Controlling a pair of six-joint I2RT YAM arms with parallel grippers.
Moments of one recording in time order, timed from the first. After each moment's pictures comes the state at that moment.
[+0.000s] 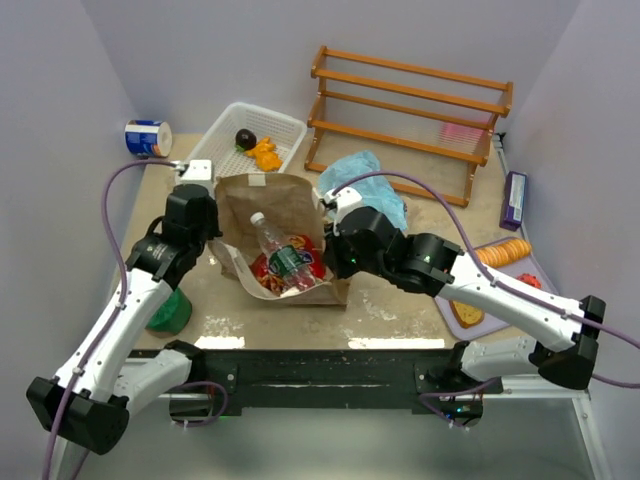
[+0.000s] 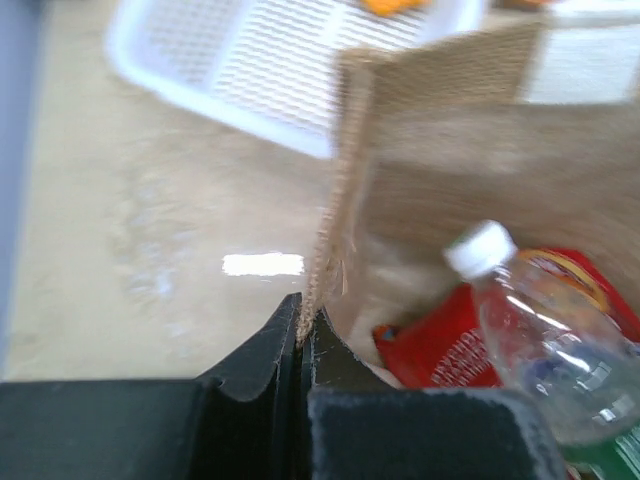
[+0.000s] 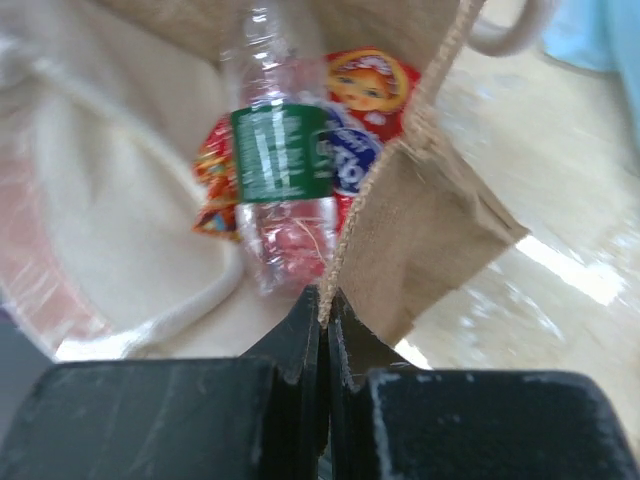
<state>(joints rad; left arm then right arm) -0.39 0.99 1.03 -0.61 -0.36 -0.18 1.06 1.25 1.32 -0.73 0.26 0.47</state>
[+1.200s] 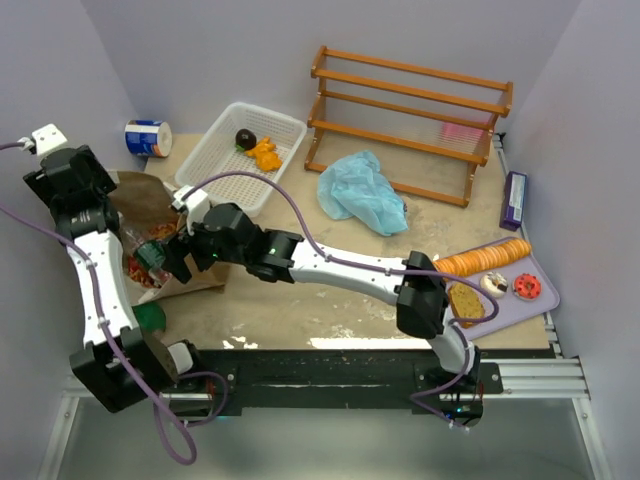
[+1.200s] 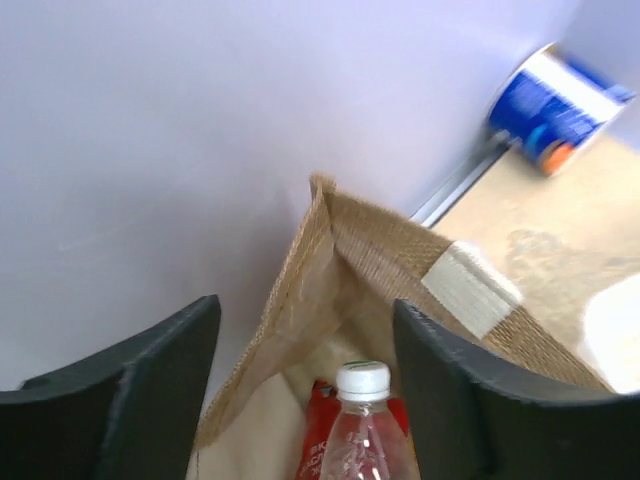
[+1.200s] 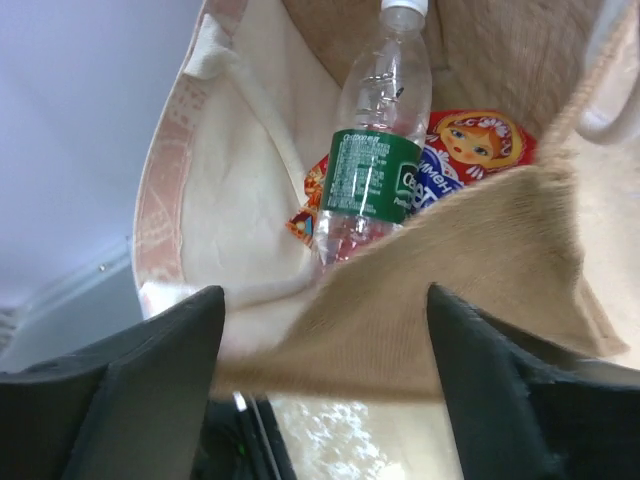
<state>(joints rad) 0.47 1.24 1.20 -0.31 -0.34 -0.07 1.23 2.14 2.00 -0.12 0.01 0.32</state>
